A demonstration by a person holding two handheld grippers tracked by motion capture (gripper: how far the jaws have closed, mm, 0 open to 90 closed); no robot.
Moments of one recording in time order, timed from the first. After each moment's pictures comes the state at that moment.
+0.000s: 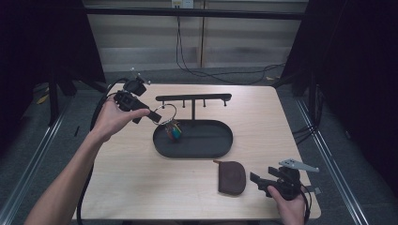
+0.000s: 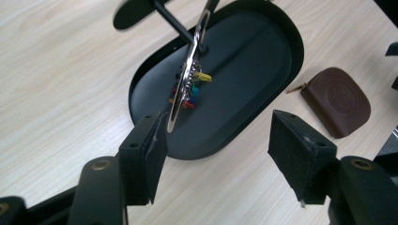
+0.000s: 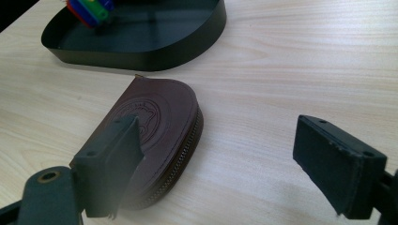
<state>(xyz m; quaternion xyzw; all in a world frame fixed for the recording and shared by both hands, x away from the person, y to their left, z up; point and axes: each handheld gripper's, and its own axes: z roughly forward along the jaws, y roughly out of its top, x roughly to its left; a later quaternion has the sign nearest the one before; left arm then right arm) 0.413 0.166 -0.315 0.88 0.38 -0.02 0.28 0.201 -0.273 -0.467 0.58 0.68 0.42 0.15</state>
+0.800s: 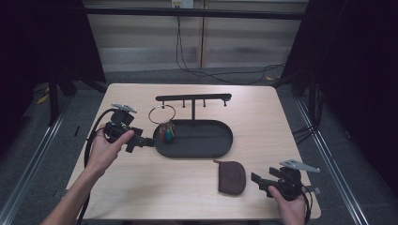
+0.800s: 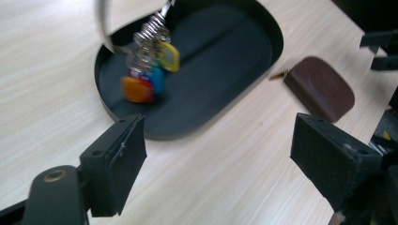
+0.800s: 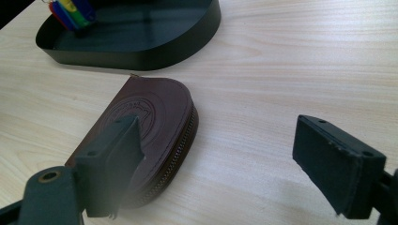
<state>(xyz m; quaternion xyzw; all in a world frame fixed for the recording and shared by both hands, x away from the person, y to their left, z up) 0.351 0.199 -0.369 0.85 0.37 -0.02 0.36 0.199 -0.276 -0.468 0.59 0.68 0.41 0.15</state>
